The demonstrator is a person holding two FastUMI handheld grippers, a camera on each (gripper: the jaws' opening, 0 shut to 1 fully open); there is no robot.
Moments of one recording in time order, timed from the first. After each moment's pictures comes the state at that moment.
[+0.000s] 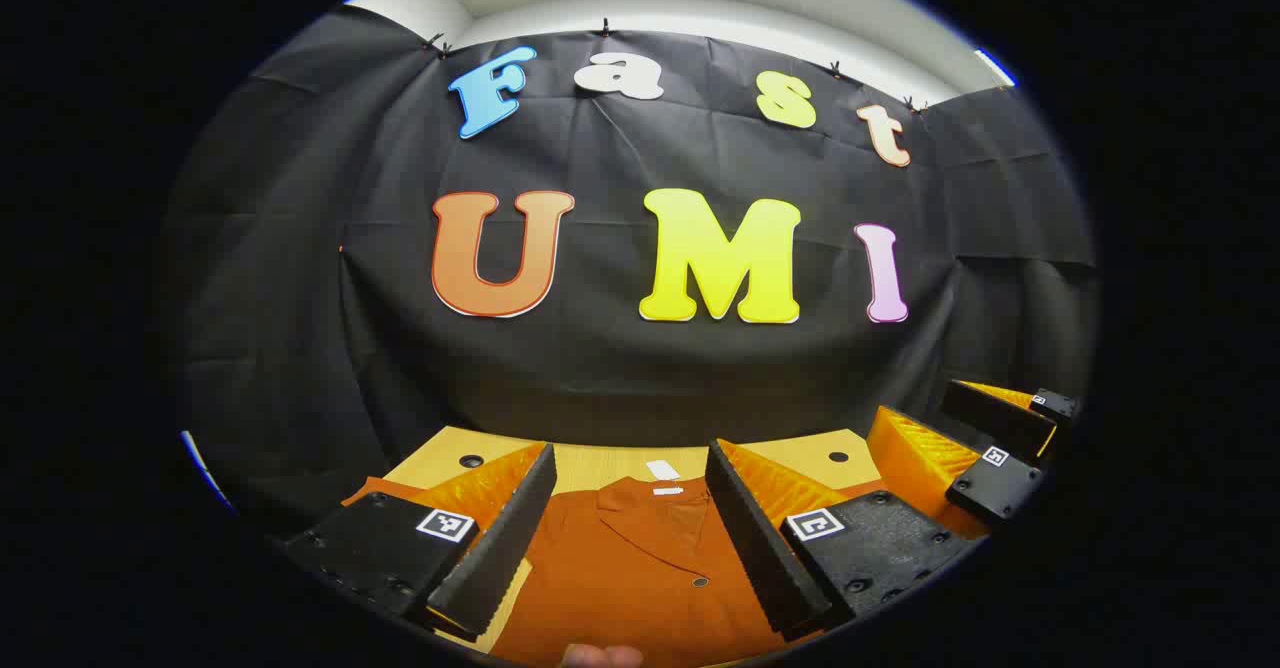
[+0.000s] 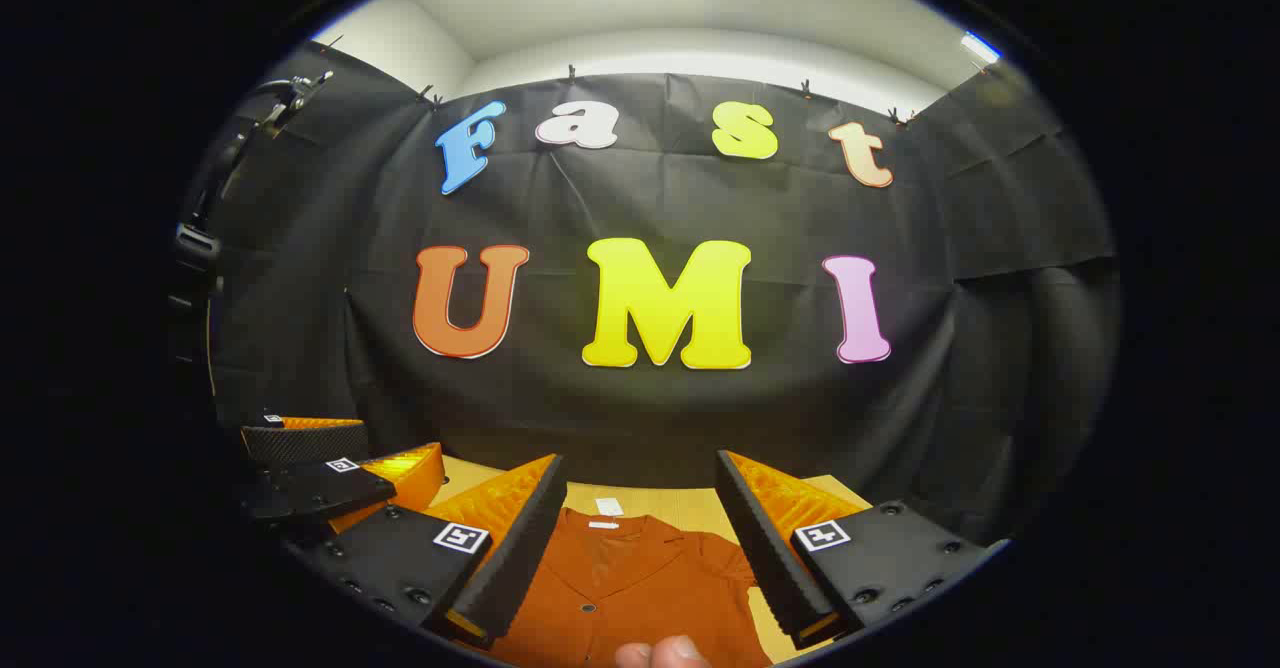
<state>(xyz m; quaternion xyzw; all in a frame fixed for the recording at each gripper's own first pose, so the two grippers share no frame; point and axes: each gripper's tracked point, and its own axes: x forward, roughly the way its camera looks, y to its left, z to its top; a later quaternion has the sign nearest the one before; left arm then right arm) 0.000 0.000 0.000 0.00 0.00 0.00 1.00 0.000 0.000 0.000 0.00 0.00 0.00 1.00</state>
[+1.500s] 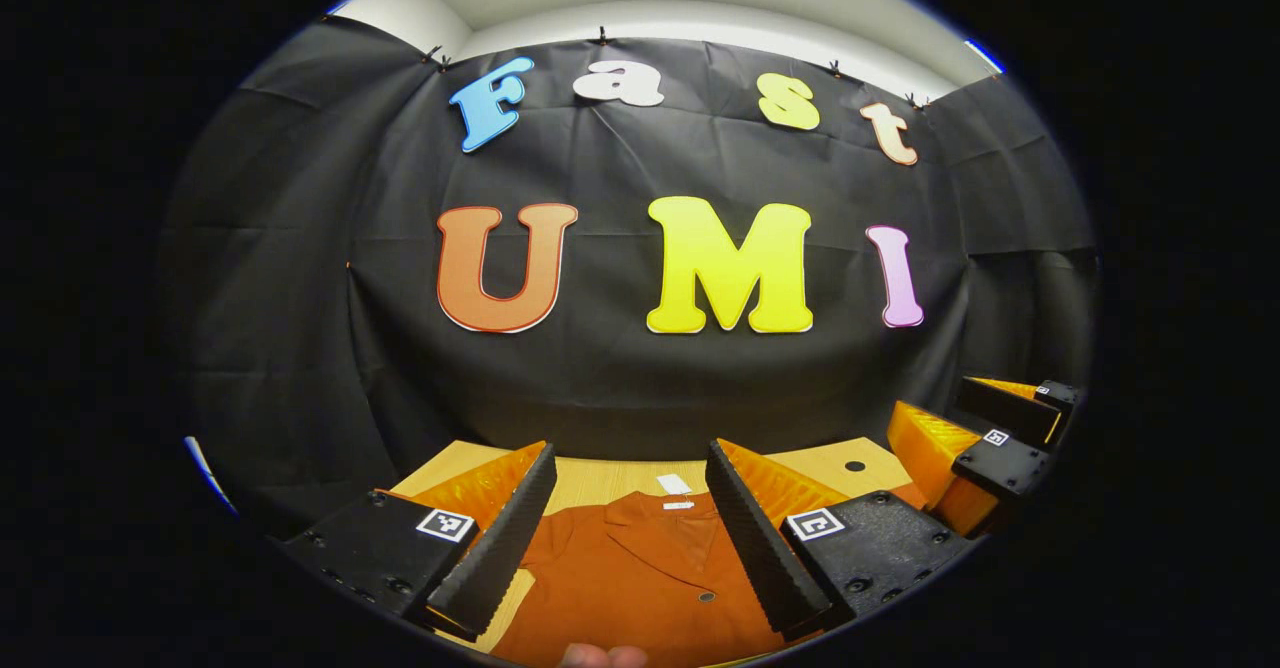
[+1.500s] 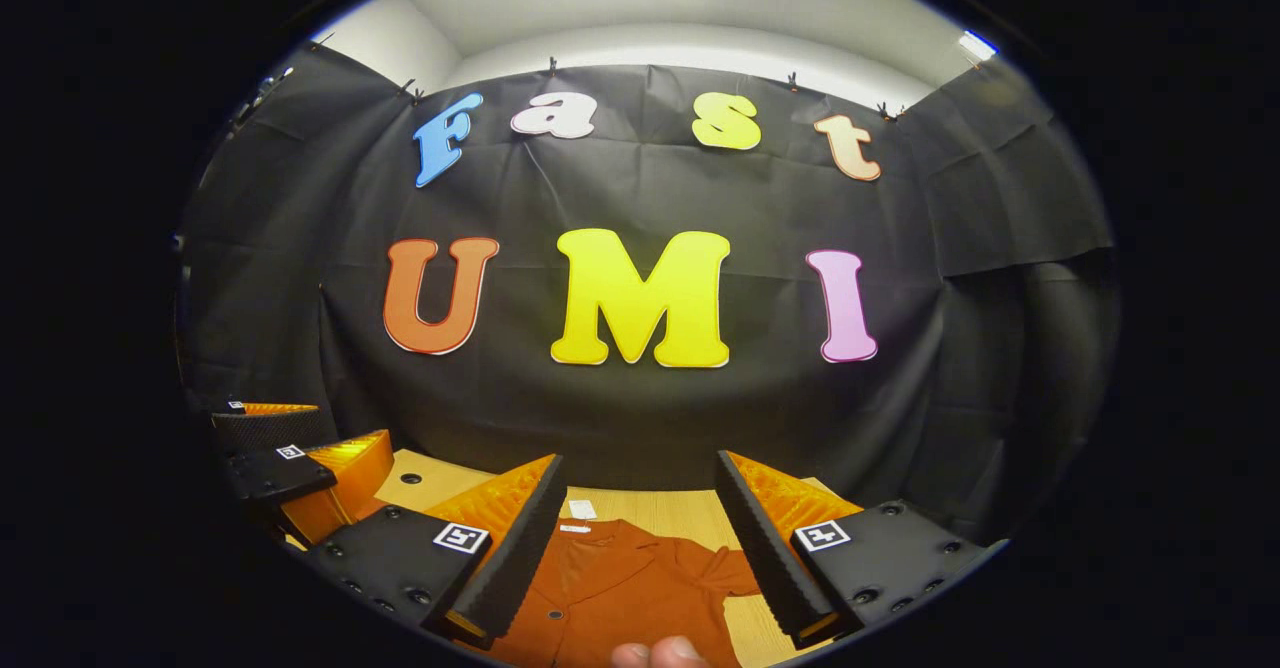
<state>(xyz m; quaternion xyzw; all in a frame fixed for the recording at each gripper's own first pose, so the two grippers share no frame) 0.021 -0.006 0.004 0.01 -0.02 0.02 1.00 0.036 -0.038 -0.006 0.00 0.01 -0.02 1.00</state>
